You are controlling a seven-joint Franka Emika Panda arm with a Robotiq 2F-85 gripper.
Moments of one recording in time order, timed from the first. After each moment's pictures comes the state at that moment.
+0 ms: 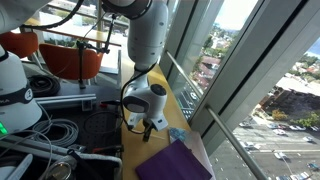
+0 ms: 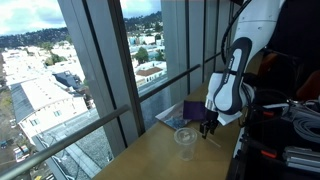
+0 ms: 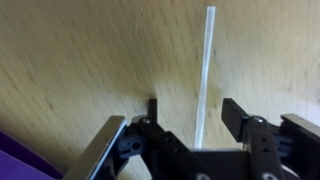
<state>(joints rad) -0.05 0.85 0.12 -2.21 0.25 3.18 0.08</state>
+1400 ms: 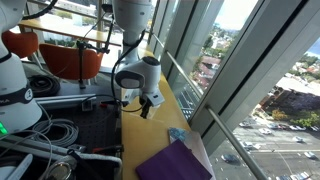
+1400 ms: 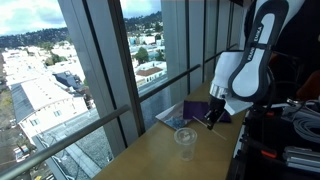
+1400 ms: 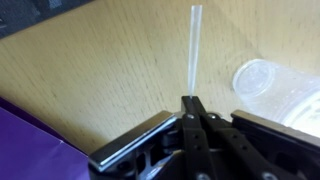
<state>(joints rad) 0.08 0.54 0.12 -2.46 0.25 3.19 0.24</state>
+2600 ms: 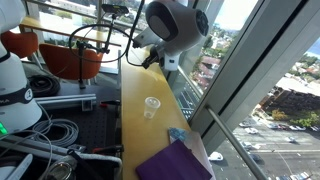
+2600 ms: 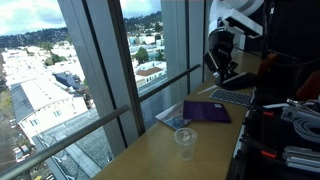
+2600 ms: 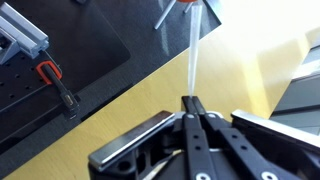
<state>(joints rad) 0.03 0.02 0.02 -2.31 0.80 1.94 0.12</state>
